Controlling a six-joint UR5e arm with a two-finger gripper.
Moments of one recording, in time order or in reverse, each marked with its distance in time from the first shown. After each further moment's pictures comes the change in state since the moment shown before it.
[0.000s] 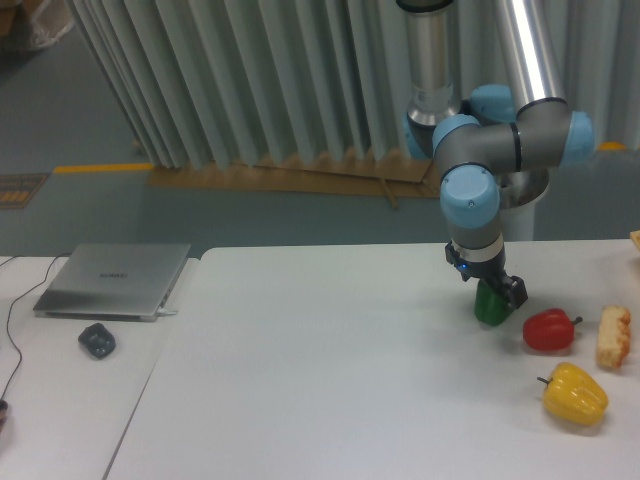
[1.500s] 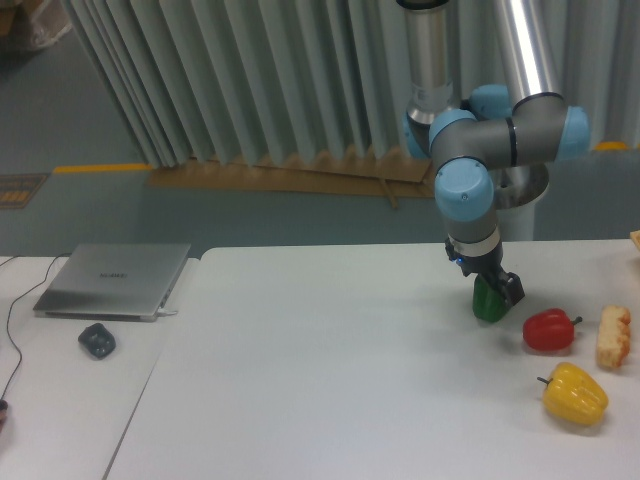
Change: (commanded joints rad) arm -0.005 0.005 -0.017 0.002 0.018 0.051
